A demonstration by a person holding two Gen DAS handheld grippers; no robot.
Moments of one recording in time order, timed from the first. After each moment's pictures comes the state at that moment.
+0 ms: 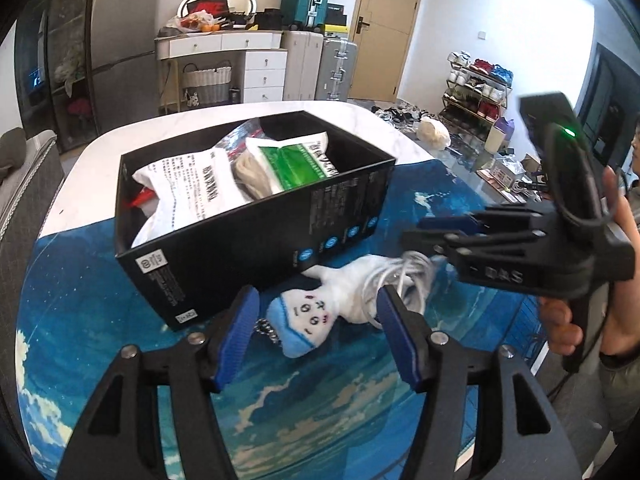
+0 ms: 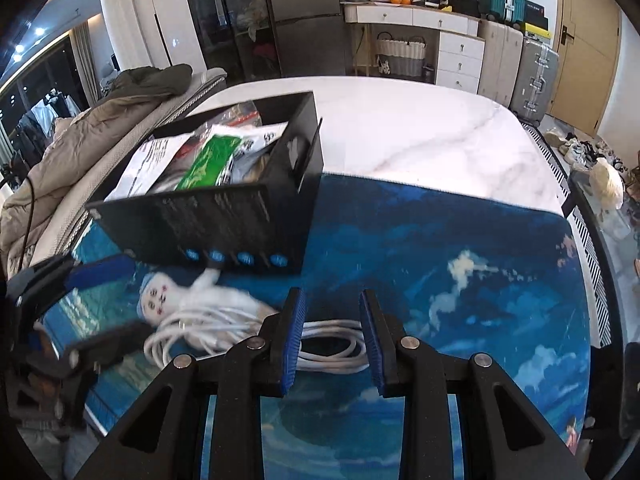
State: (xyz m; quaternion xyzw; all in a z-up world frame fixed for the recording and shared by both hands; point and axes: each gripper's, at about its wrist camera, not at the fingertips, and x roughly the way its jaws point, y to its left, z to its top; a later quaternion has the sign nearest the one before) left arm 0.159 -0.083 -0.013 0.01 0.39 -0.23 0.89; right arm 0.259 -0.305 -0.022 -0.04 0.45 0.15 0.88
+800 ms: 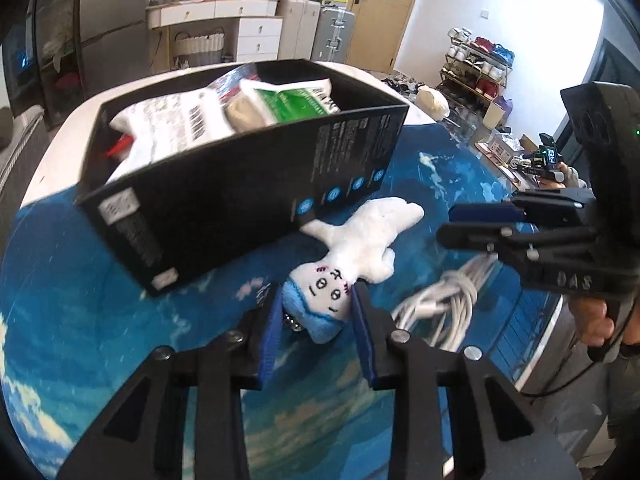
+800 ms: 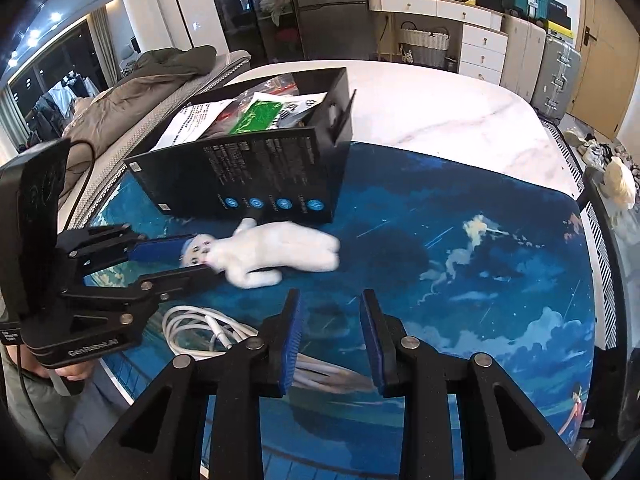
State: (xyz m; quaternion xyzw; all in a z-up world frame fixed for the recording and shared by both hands) left arm 0.161 -0.080 -0.037 0.01 0.44 -0.24 0.86; right arm 0.218 -0.305 -0.023 -0.05 0.47 0.19 0.86
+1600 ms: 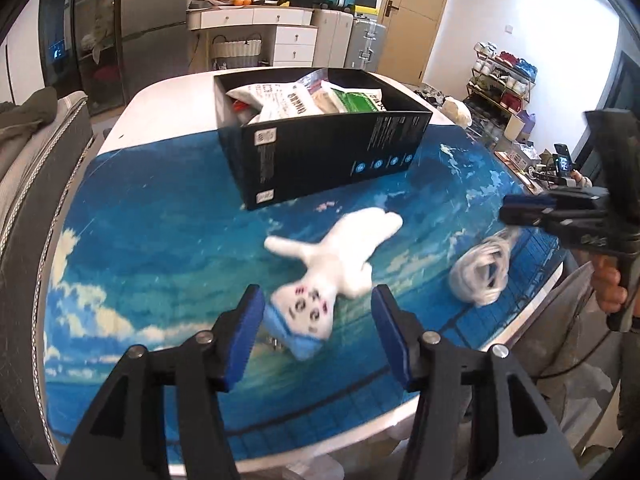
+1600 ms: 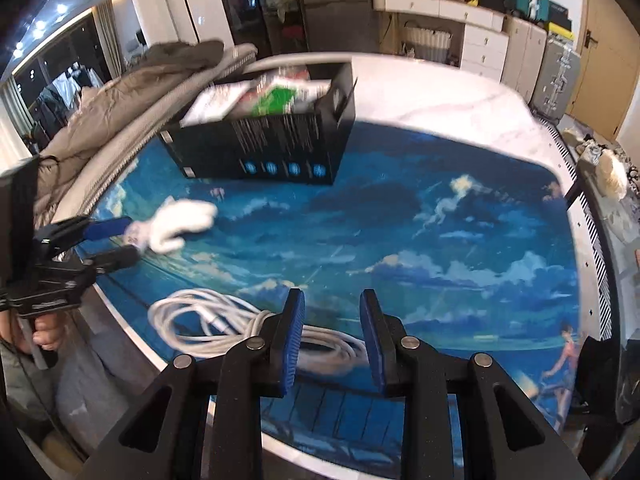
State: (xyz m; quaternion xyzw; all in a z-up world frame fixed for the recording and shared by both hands) left arm 0.099 -0.024 -0.027 0.00 0.43 -0.19 0.88; right arm 0.161 -0.313 -0.021 -0.06 0.48 0.19 0.86
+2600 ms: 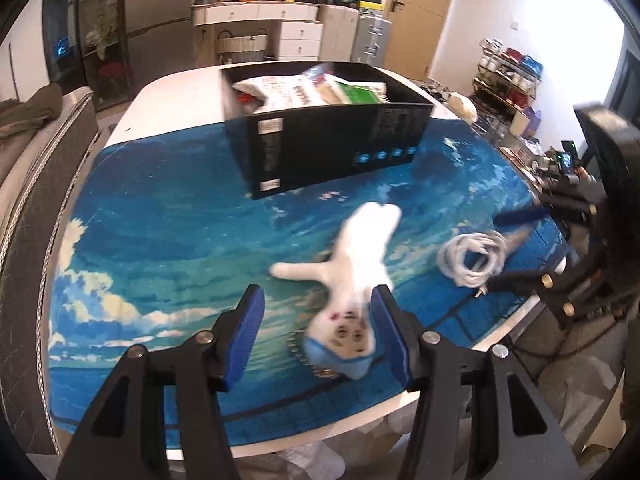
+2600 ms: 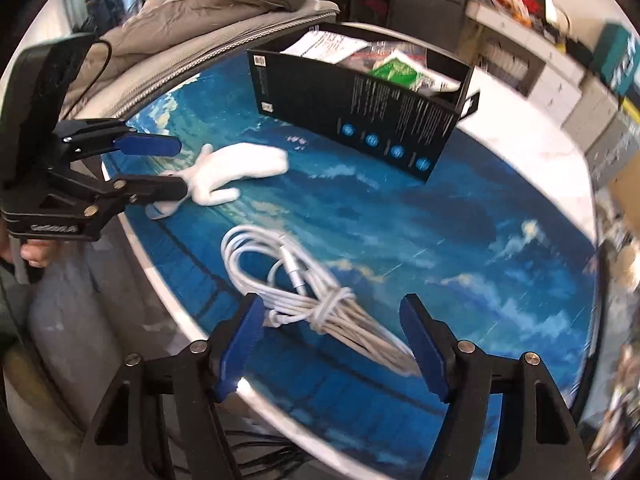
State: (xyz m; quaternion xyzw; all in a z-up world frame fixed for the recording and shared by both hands) left arm 0.092 -0.017 -0.029 0.00 0.44 -0.17 0.88; right arm 0.147 -0.259 -0.026 -0.21 0.49 0.27 0.80
